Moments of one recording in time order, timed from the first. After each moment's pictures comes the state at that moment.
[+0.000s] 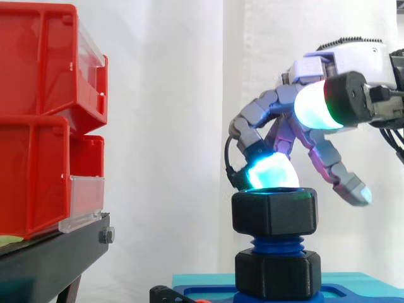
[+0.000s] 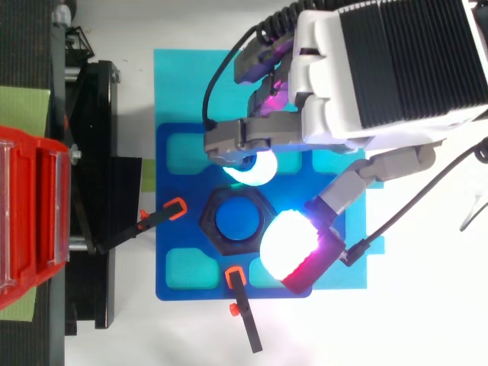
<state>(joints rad) 0.01 -2.23 -1.08 -3.00 -1.84 -1.37</state>
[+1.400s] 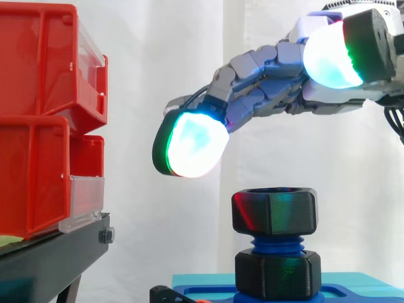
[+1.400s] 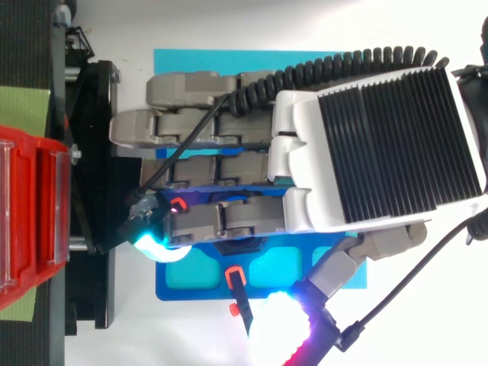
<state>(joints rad) 0.07 -2.23 -1.06 -3.01 -1.80 -1.38</state>
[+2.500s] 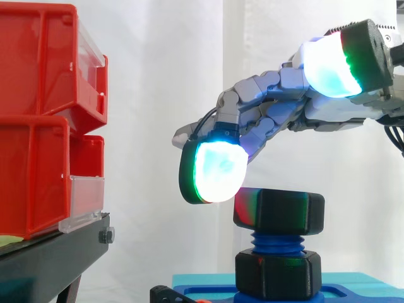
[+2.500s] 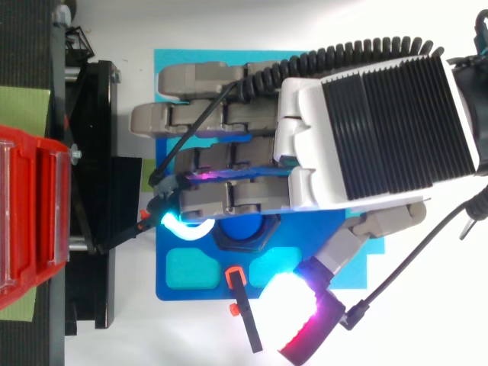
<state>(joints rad) 0.05 -2.23 -1.10 -2.96 -1.82 -1.38</state>
